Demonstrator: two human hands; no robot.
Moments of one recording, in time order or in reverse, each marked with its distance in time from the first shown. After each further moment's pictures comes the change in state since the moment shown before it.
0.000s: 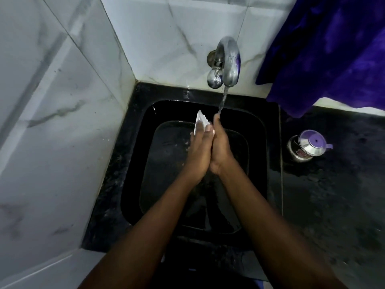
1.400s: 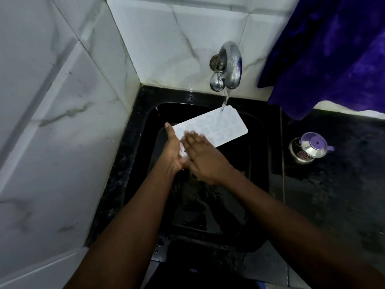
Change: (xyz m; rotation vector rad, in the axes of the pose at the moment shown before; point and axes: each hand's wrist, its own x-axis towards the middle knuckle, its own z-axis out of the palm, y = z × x) left_hand 0.044 0.005 -0.058 -0.723 0.090 -0.496; right_hand -0.003 0.022 -0.021 -1.966 -0.355 -0.784
